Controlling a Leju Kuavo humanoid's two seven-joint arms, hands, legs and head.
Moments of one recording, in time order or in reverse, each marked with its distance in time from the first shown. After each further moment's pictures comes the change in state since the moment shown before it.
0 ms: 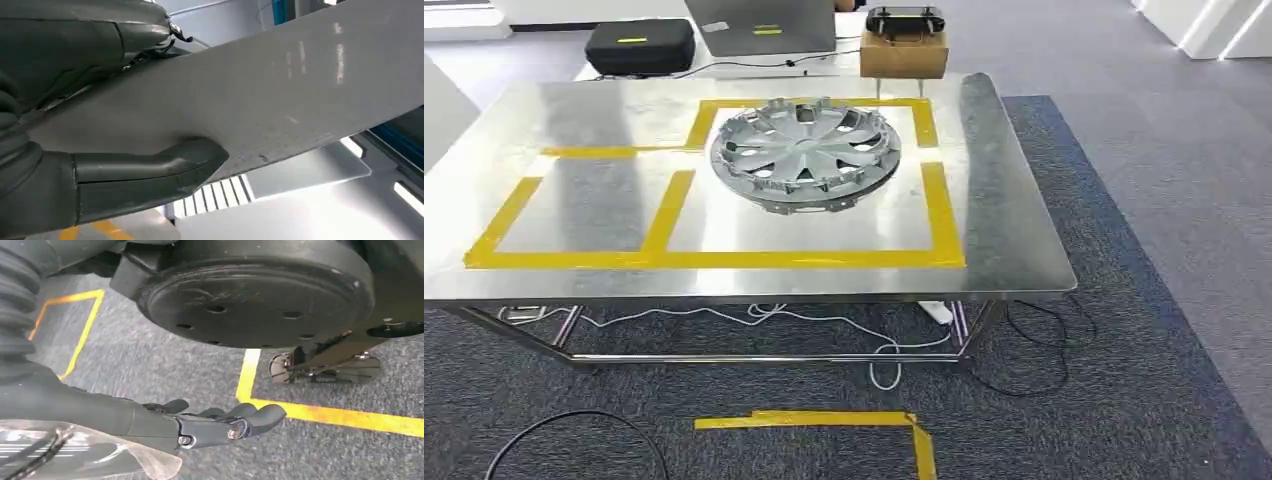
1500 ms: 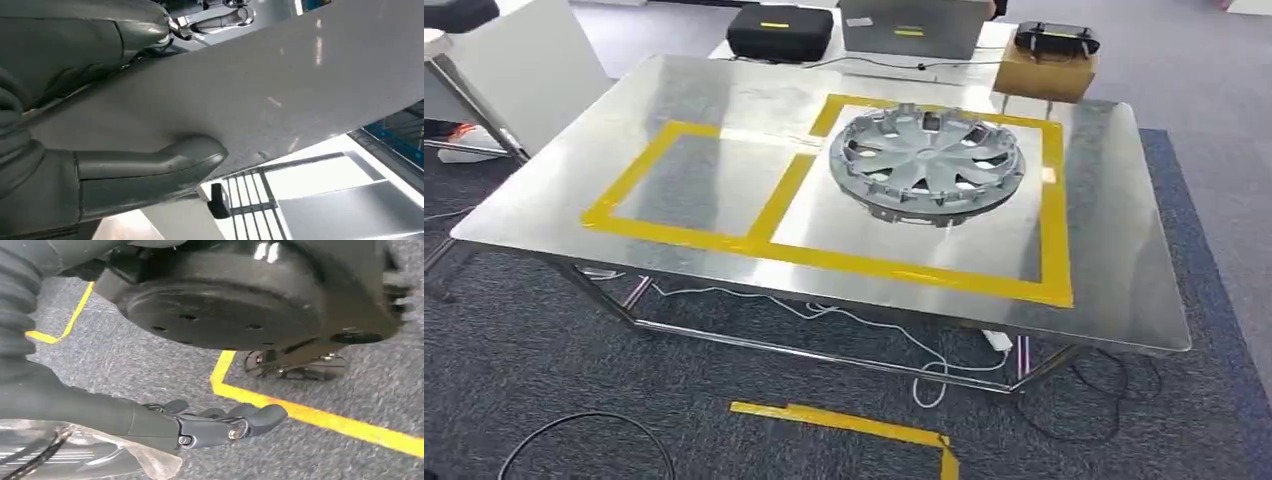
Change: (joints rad) left arm 0.022 0.013 -0.004 0.021 0.031 0.000 0.000; right arm 0.005 -0.002 0.058 0.000 -0.067 0.002 -0.024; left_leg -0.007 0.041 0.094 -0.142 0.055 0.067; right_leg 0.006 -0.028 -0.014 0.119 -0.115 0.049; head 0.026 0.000
